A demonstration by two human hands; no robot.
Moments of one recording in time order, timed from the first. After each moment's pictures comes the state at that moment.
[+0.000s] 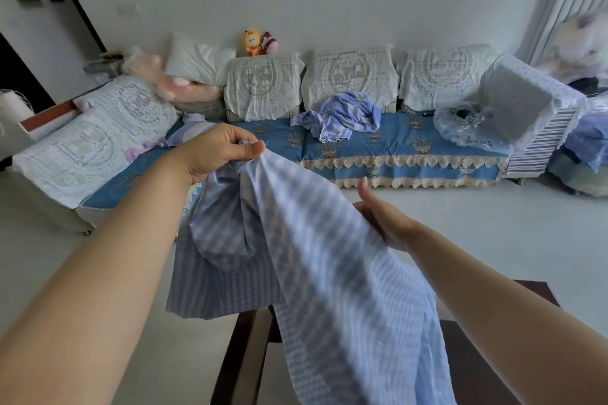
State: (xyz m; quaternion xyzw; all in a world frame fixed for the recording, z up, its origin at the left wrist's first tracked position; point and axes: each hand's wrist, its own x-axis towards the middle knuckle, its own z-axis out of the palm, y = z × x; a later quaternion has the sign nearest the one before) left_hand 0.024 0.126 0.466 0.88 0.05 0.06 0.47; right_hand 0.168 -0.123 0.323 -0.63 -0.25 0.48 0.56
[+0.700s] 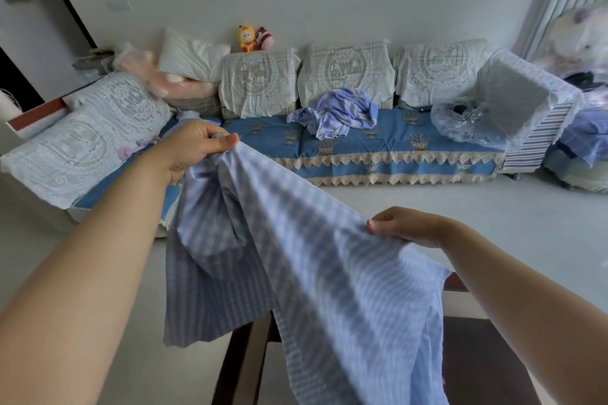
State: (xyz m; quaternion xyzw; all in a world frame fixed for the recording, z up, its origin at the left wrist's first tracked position) left_hand 0.027 0.175 0.456 0.86 0.13 0.13 0.48; right_hand 0.193 -0.152 0.321 -0.72 -0.35 0.44 0.40
